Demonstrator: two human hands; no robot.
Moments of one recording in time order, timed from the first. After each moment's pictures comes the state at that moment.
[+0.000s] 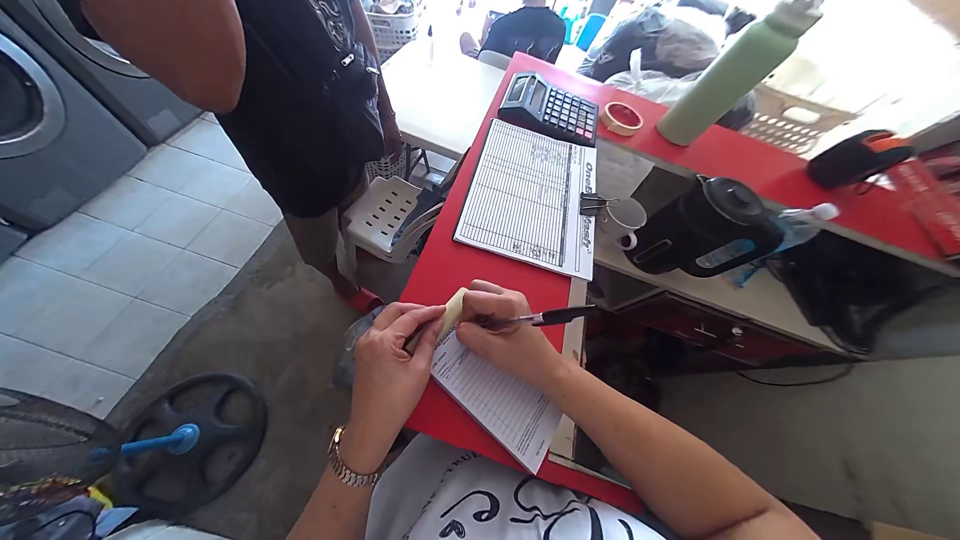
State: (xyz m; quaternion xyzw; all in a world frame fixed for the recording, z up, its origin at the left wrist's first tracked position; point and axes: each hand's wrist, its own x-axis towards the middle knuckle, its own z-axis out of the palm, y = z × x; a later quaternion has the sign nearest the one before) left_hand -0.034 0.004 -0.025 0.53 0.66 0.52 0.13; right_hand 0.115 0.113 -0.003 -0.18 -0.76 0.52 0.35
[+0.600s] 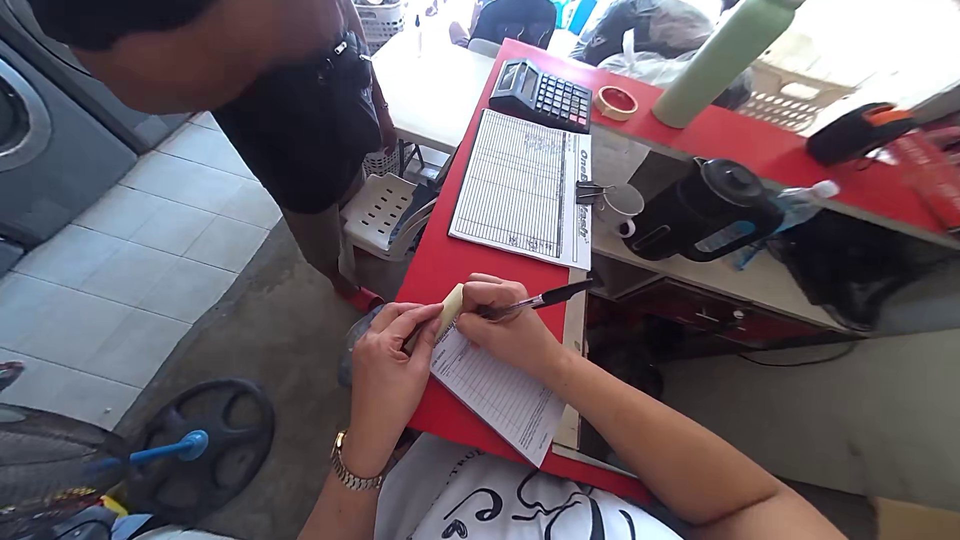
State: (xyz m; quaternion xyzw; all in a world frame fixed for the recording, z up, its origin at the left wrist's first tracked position) left_hand -0.034 0.003 -0.025 0.54 0.66 0.51 0.13; right_hand 0.115 0.113 -0.004 -0.20 -0.76 0.51 0.36
